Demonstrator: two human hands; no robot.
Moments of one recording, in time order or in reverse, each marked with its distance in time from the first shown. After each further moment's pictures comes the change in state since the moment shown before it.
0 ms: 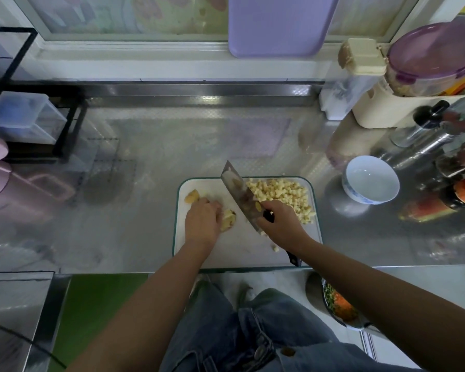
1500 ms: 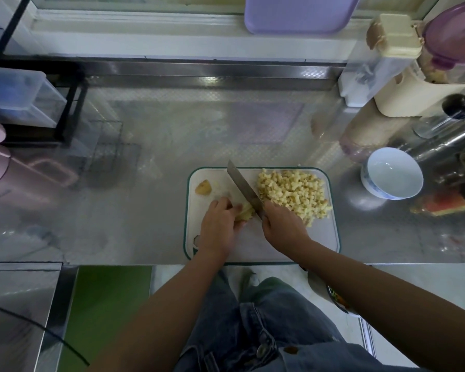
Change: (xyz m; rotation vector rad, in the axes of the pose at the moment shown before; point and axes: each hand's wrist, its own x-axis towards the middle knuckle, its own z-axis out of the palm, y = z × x) left_hand -0.015 -0.009 0.021 -0.029 -0.035 0.131; right_hand 0.003 -0.009 0.034 -0.353 -0.163 0.022
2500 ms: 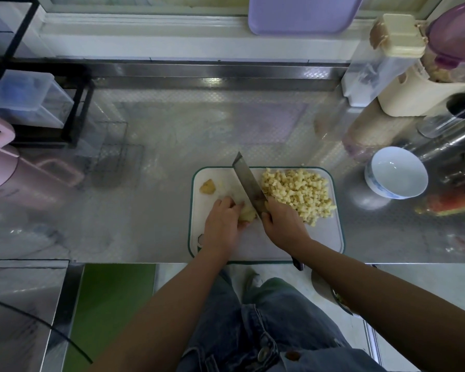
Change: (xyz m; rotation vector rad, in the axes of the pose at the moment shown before) left_hand -0.002 0.002 -0.005 0.012 -0.028 -0.014; right_hand 0.003 -0.005 0.003 0.113 0.045 0.031
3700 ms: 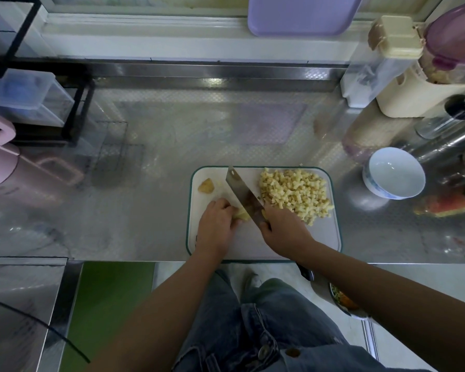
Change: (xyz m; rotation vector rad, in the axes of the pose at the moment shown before) left_hand -0.006 -0.006 -0.001 -0.066 0.099 0.011; right_hand -0.015 -0.003 -0.011 -0.058 -0.068 -0.084
